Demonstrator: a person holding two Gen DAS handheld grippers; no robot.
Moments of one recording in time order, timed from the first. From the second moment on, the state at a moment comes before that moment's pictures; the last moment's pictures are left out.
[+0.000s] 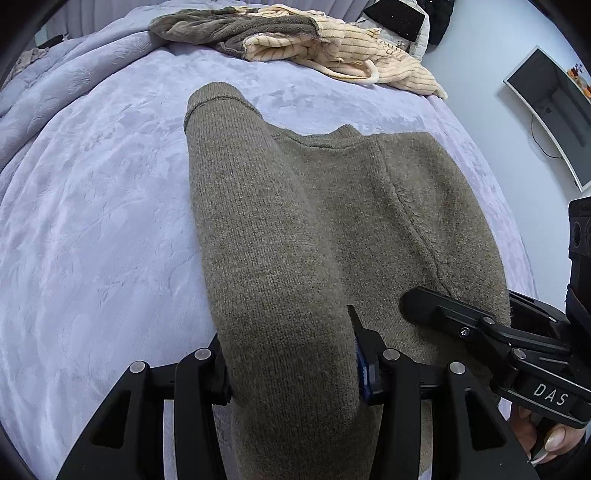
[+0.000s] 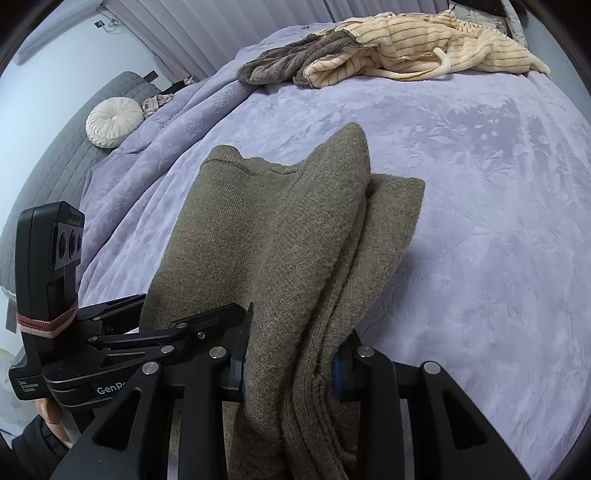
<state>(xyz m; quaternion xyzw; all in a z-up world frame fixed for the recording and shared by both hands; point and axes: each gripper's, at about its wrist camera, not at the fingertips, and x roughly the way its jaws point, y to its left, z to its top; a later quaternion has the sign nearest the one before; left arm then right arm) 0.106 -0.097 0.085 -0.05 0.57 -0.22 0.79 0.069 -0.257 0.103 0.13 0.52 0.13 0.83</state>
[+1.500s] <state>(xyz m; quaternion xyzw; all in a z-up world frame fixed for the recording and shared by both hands) -0.020 -0.046 0.107 -0.04 0.56 -0.19 0.81 -0.054 -0.190 0.118 0.11 0.51 0.16 0.84</state>
